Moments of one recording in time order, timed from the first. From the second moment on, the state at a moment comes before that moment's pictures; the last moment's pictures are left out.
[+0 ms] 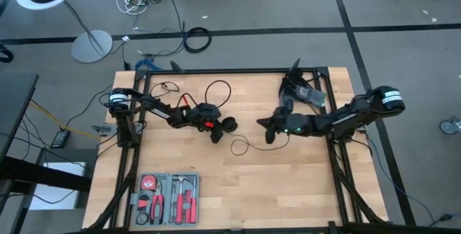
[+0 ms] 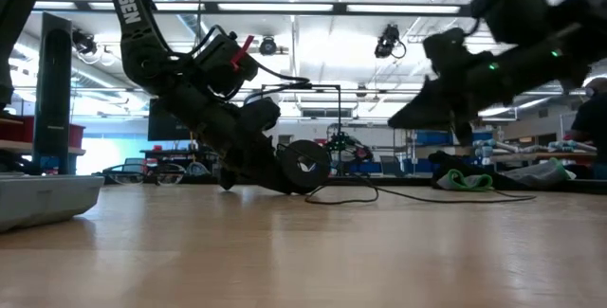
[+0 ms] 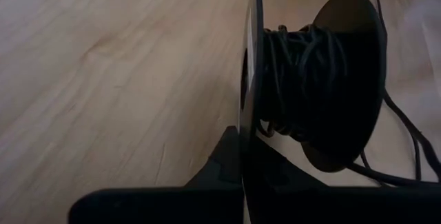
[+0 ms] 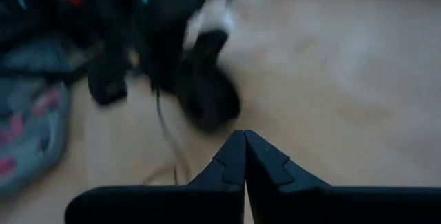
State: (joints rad) left arm 0.20 1.83 0.65 0.53 0.13 -0.40; right arm 0.04 1.38 0.30 0.72 0.39 0.57
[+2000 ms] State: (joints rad) left arm 0.20 1.84 0.65 0.55 0.13 -0.40; right arm -0.07 1.71 0.63 0.58 0.13 0.29
